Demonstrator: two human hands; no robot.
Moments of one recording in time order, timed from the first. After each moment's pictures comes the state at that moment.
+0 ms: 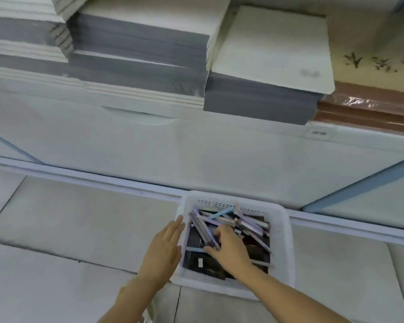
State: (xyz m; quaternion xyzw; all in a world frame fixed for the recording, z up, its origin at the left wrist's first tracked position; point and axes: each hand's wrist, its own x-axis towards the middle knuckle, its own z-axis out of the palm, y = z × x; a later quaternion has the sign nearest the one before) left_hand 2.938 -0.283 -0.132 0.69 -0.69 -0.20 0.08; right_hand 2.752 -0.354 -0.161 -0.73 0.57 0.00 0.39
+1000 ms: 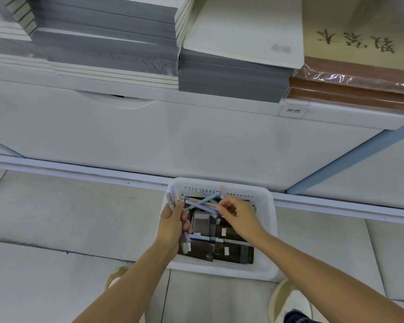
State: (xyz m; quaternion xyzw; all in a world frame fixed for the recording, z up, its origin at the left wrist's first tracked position) left_hand 2.883 -0.324 -0.109 0.62 -0.10 -0.59 0.51; right_hand 2.700 -0.391 -0.130 -0.70 0.53 -0.13 0.46
